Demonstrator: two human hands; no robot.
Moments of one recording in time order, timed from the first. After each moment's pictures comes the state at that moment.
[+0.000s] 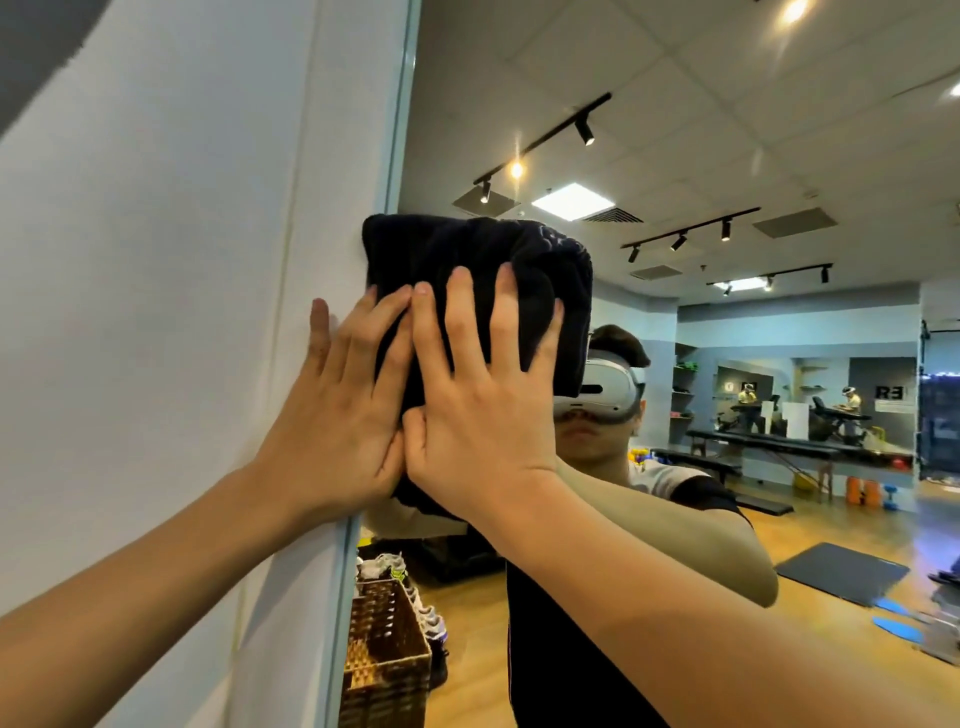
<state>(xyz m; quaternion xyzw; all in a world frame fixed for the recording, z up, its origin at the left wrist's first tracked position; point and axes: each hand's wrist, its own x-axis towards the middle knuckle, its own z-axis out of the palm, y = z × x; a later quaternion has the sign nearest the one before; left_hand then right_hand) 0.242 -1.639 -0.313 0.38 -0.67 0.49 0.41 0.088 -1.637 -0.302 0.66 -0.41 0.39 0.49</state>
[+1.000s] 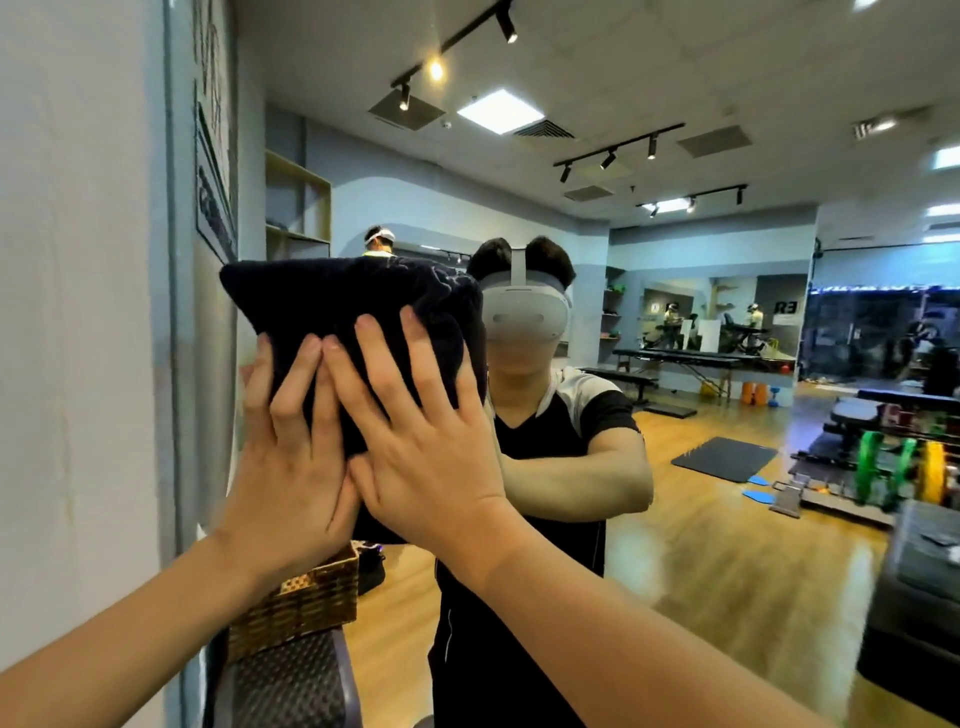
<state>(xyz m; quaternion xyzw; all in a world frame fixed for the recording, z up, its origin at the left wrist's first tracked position) 0.131 -1.635 -0.428 0.37 -0.68 0.40 0.48 -0.025 -1.621 -0.401 0.69 -0.38 0.35 0.51</state>
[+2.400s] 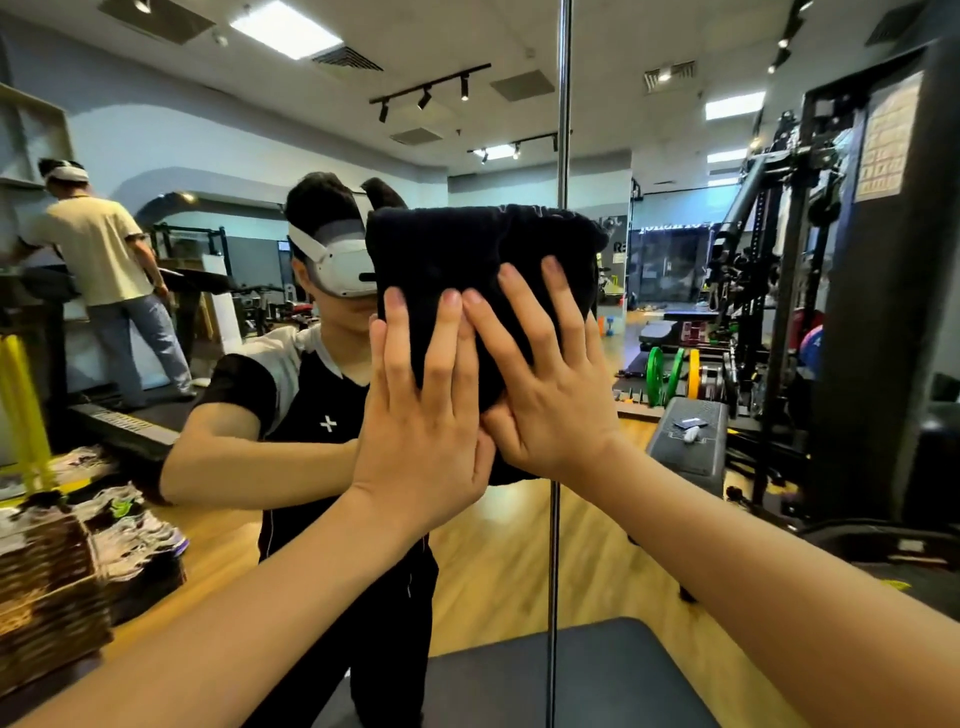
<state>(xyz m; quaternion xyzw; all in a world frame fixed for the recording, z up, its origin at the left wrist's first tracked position) -0.360 -1.588 -0.433 0.29 -0.73 0.40 0.48 -0.516 -1.564 -0.413 0.62 -0.41 0.39 0.54</state>
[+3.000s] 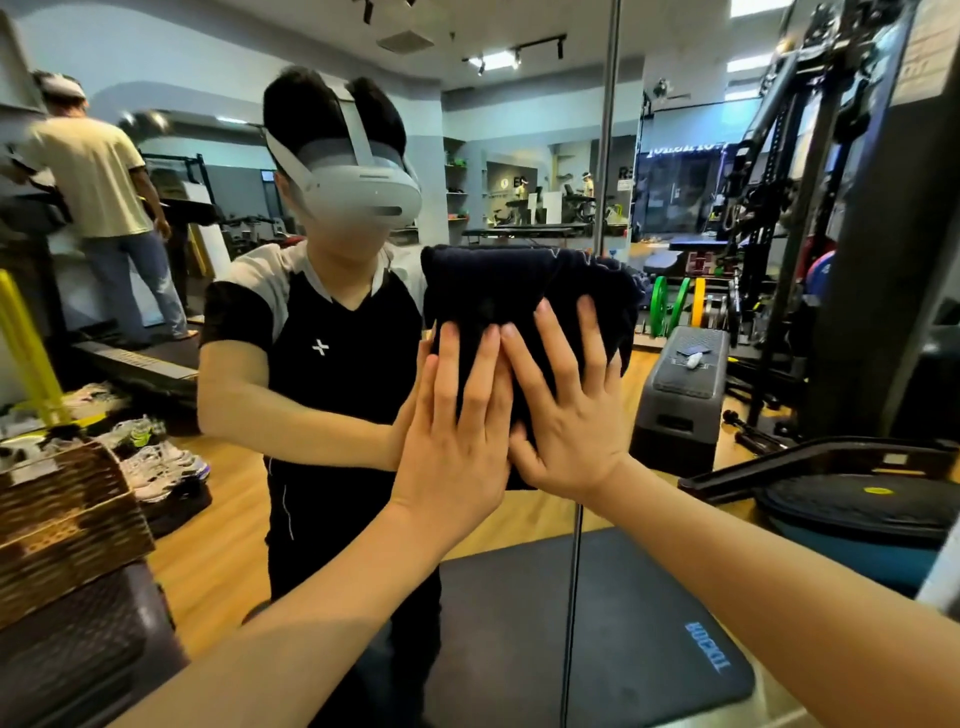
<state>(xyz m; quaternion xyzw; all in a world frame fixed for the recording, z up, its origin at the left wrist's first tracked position) -0.338 -1.578 -0.541 0.30 -0.76 0.38 0.44 -0.491 -1.550 -0.531 0.63 -0.49 0.37 0.47</state>
